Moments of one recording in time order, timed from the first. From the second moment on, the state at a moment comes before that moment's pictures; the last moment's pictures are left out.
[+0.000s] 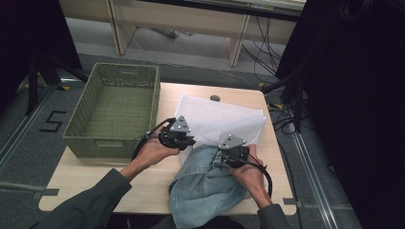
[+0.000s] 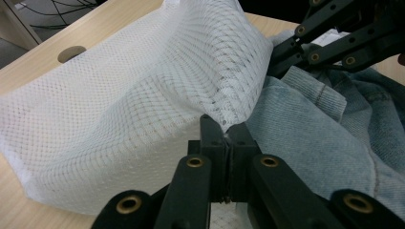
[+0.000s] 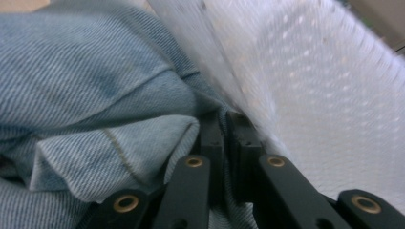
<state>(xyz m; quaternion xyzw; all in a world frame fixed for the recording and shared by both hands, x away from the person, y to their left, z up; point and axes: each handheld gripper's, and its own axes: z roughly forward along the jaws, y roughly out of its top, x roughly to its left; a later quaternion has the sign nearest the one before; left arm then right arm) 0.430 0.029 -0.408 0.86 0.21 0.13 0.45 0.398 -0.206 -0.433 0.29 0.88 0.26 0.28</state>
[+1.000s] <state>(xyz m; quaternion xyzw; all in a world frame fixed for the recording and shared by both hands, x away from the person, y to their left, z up) 0.435 0.034 -0.410 0.86 0.22 0.12 0.45 0.343 -0.152 -0.407 0.24 0.87 0.40 0.16</state>
